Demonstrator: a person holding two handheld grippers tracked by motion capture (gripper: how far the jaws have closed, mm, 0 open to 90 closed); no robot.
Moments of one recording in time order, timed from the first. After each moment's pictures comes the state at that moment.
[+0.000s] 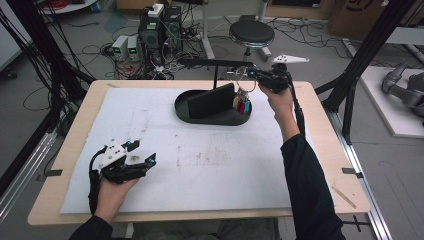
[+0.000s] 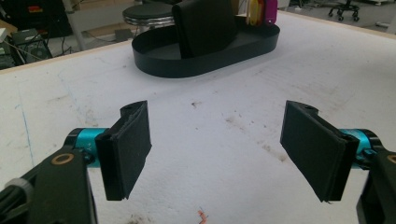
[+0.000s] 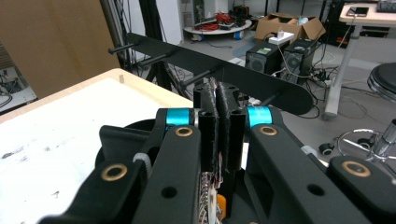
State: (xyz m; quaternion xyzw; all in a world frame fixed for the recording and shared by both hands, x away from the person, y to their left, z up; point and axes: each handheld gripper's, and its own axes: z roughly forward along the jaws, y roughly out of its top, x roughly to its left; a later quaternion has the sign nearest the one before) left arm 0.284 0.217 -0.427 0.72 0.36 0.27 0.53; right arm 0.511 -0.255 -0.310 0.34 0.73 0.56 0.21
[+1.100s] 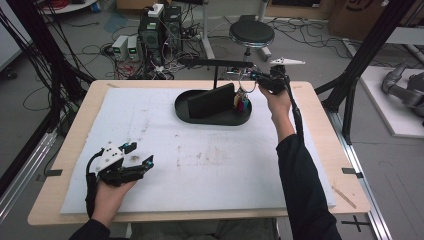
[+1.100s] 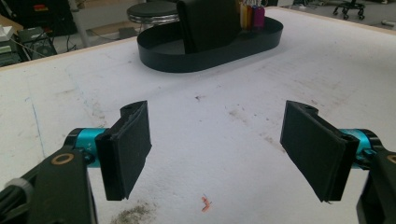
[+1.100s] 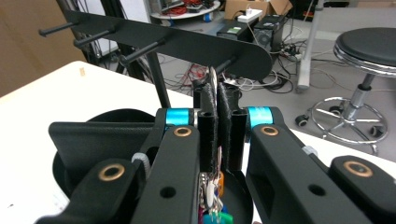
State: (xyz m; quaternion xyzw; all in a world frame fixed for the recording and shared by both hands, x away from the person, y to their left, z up) left arm 0.278 0.222 -0.428 0.72 0.36 0.28 0.52; right arm 0.525 -0.256 -0.328 0.41 0.72 0.52 0.22
